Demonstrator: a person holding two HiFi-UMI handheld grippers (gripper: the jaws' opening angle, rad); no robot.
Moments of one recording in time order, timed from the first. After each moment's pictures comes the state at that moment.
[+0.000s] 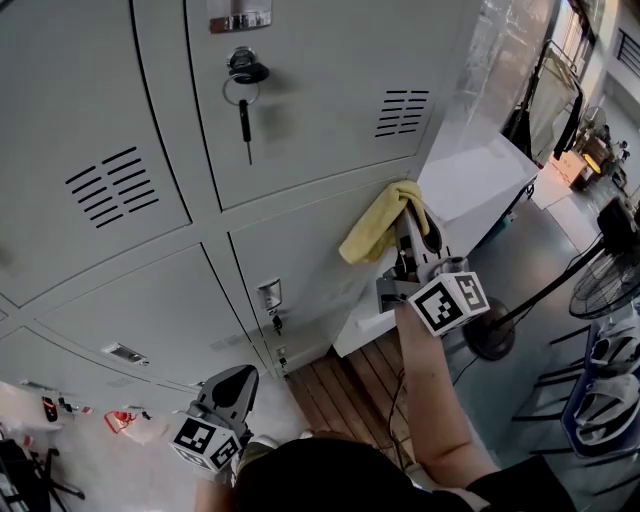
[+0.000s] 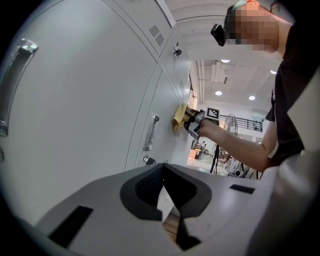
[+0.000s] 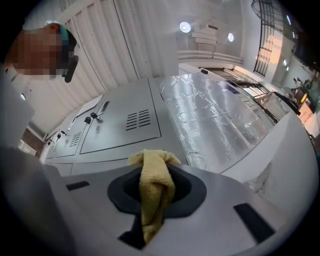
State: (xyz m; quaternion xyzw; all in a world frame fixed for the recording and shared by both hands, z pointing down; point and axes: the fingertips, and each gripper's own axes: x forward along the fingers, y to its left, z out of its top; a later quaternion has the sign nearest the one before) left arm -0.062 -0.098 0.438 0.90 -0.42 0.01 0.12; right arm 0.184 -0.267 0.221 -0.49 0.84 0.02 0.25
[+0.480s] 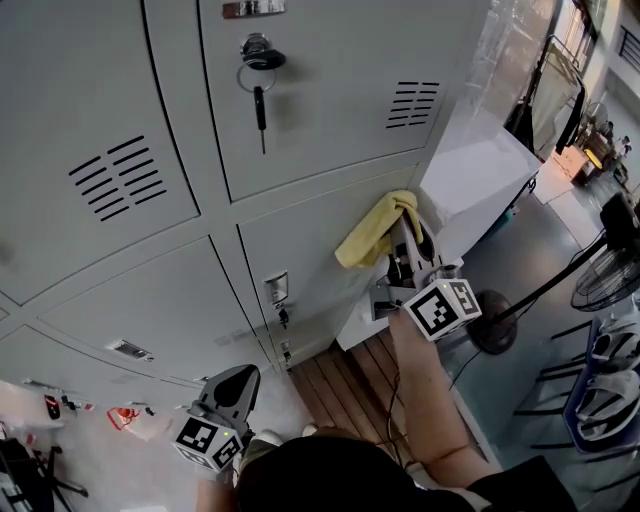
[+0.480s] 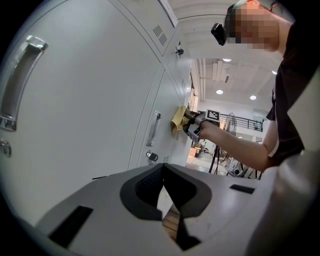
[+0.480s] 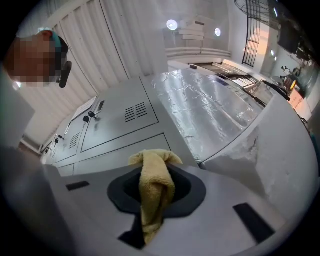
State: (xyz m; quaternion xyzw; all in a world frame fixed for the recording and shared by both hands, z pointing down) left arm -0.073 -0.090 0.446 0.90 -0.42 0.02 0.13; right arm 0.173 -0.264 0.256 -0.49 0.83 -0.04 0.27
